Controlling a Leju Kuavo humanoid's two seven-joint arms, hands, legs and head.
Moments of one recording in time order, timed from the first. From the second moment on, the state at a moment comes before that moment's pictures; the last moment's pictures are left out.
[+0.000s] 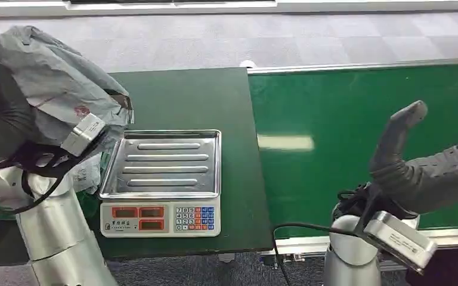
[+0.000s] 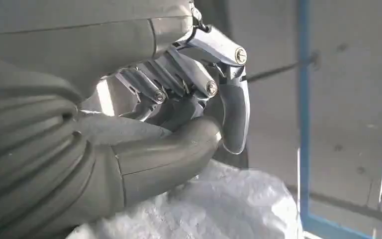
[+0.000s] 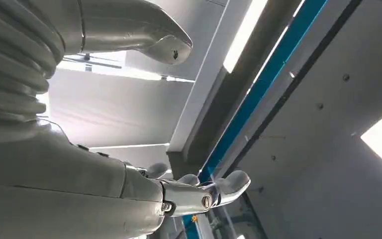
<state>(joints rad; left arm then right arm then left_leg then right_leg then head) -0.55 -0.33 0.31 -1.77 -1.39 0.70 -0.70 -0.25 0.32 0.14 -1.91 0.73 -0.70 -0.70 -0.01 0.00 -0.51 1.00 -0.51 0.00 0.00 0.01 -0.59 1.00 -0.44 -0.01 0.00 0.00</state>
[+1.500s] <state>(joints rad) -0.75 0.11 0.07 -0.60 -1.26 0.69 0.21 -0.21 0.32 0.13 -1.90 0.79 -0.70 -0.69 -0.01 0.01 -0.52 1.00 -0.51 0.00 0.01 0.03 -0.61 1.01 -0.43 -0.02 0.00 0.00</state>
